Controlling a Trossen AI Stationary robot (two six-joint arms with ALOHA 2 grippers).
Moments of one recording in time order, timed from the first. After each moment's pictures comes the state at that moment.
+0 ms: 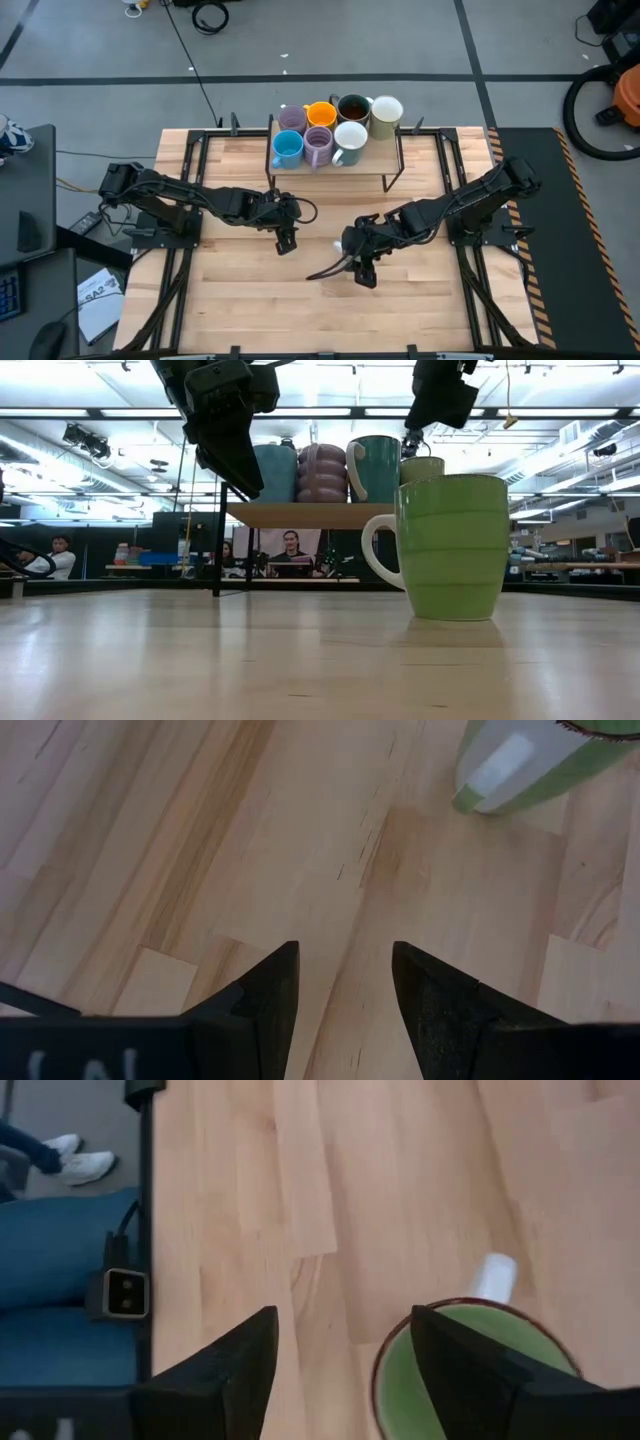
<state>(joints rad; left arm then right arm) -0.14 1.49 1.06 -0.54 -0.24 -0.41 0.35 1.58 1.26 -0.60 0.01 0.55</state>
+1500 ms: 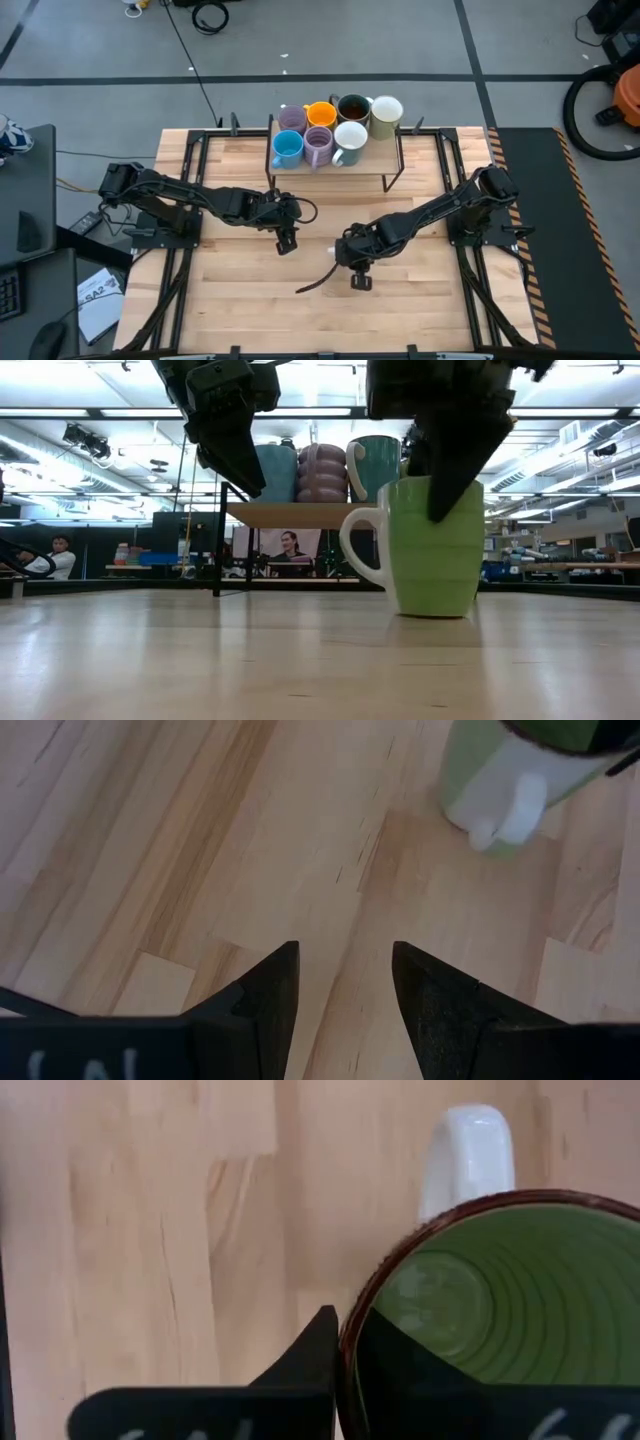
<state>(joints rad) -0.14 1.49 1.06 -0.53 -0.24 -0.41 0.33 1.79 1.26 -0.66 -0.03 0.46</state>
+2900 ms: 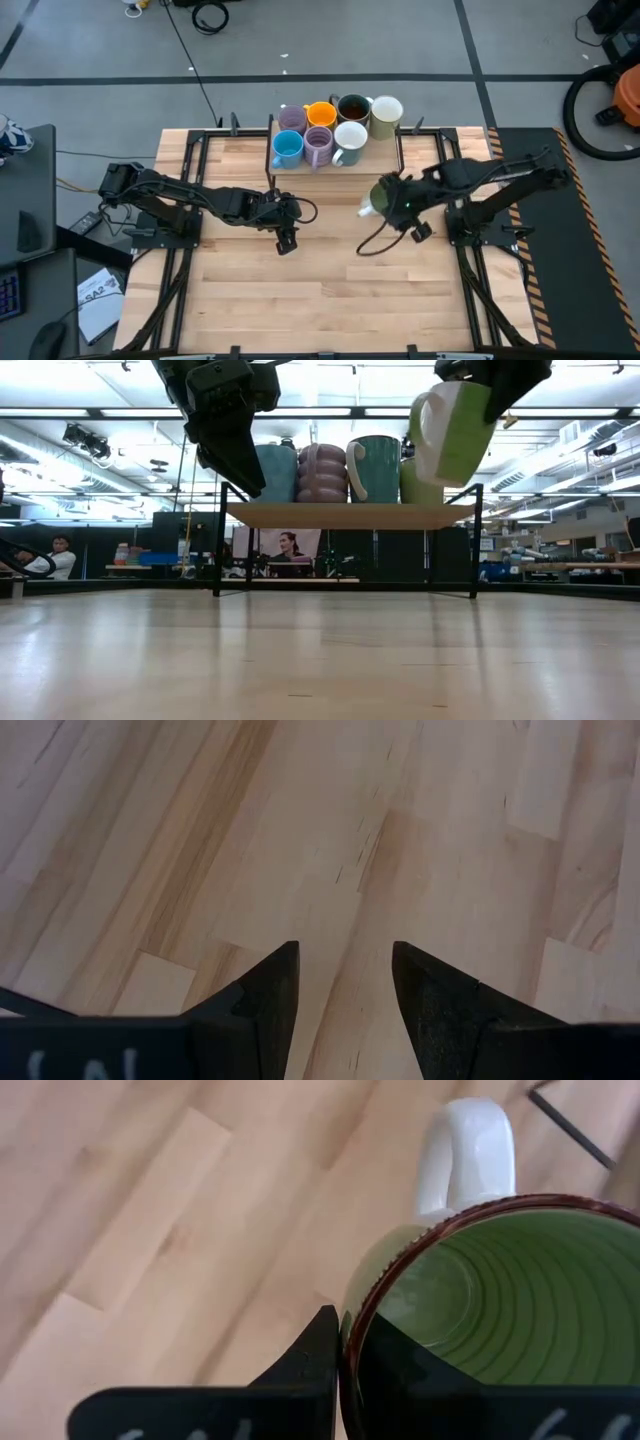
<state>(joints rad) -0.14 1.49 1.06 -0.53 -0.24 -0.41 0.17 1.27 1.26 -1.12 0.11 -0.42</state>
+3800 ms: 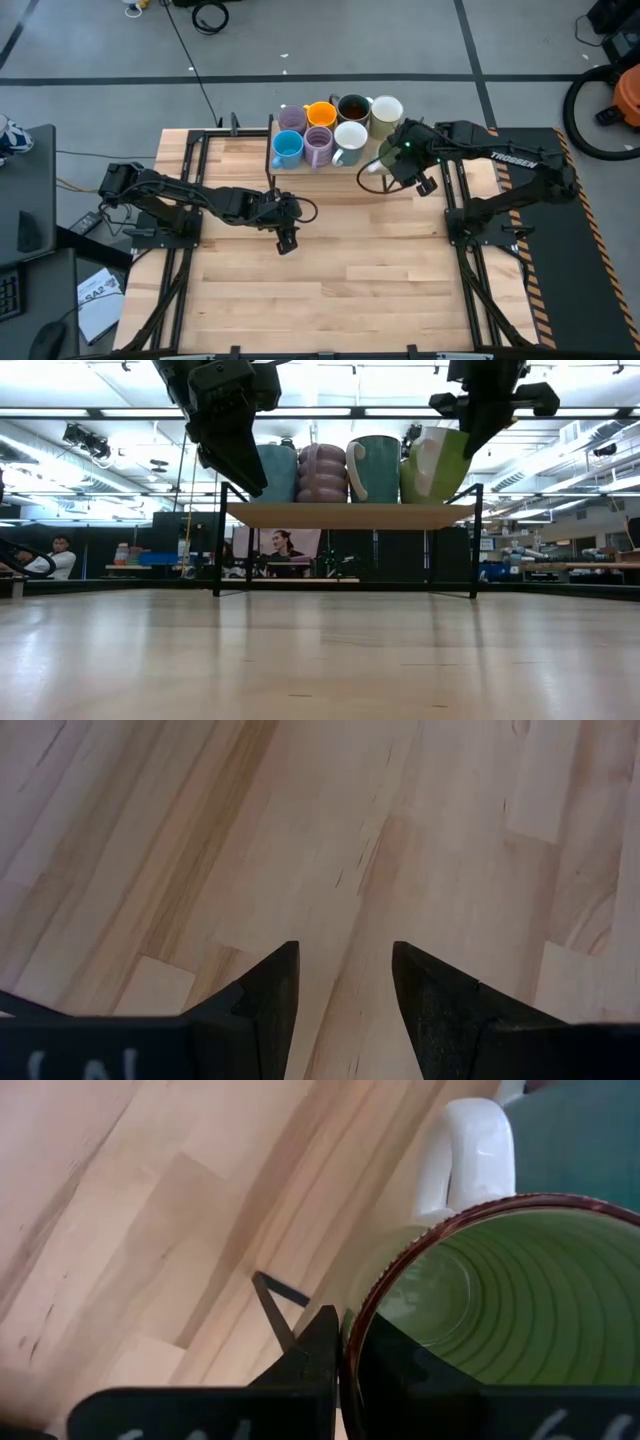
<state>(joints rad) -0.14 1.49 1.06 -0.53 -0.24 -0.41 -0.32 1.21 1.26 -1.16 0.09 -0.94</state>
